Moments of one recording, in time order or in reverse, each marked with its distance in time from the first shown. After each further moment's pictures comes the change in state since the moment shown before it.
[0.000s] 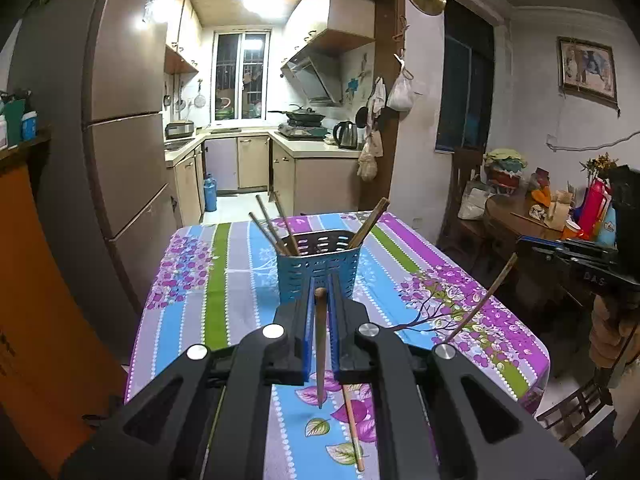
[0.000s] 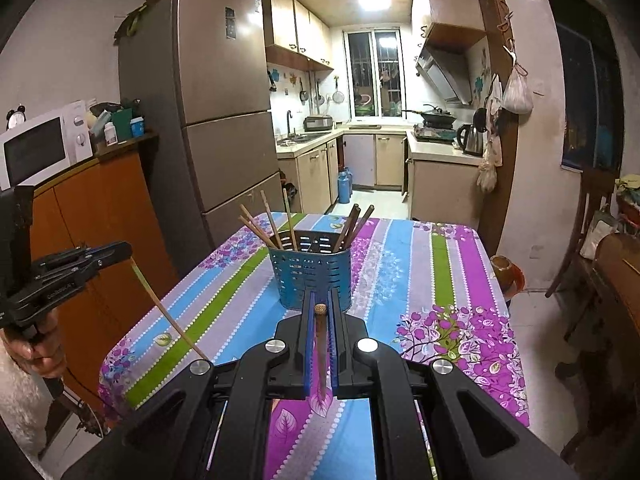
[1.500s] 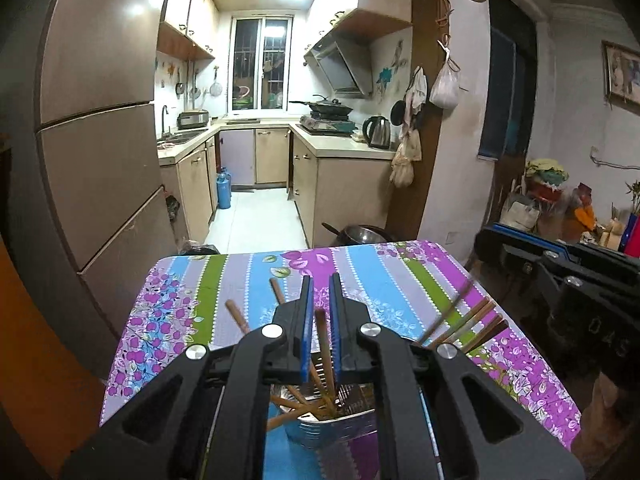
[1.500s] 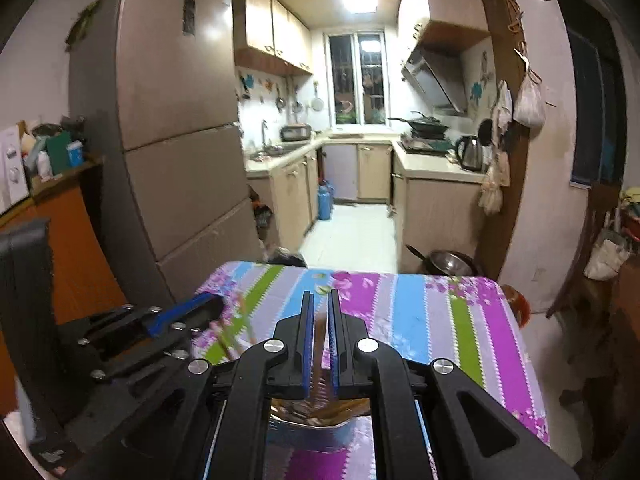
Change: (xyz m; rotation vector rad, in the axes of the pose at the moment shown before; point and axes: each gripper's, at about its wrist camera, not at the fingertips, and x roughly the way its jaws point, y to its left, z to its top) left arm 0.212 0.025 0.099 -0.053 0.023 0.092; right arm 0.210 0.003 0.142 0.021 -0.035 -0.109
